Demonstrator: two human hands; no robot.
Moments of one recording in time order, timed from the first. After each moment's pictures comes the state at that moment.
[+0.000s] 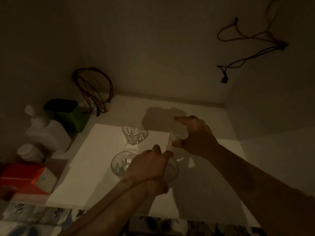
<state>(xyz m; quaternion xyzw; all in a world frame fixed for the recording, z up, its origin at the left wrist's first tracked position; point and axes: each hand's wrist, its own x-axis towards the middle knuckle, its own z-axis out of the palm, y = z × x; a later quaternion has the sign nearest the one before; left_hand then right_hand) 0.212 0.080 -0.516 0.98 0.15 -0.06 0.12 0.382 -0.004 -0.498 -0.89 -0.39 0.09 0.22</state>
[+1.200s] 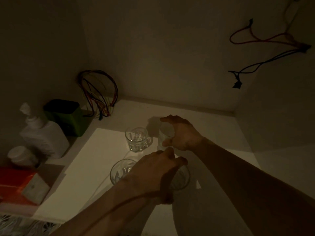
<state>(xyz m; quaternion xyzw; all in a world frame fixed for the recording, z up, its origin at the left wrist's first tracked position) 0.229 0.105 -0.530 0.99 0.04 -0.02 0.11 0.407 0.074 -0.532 -0.85 -0.48 0.14 0.15</state>
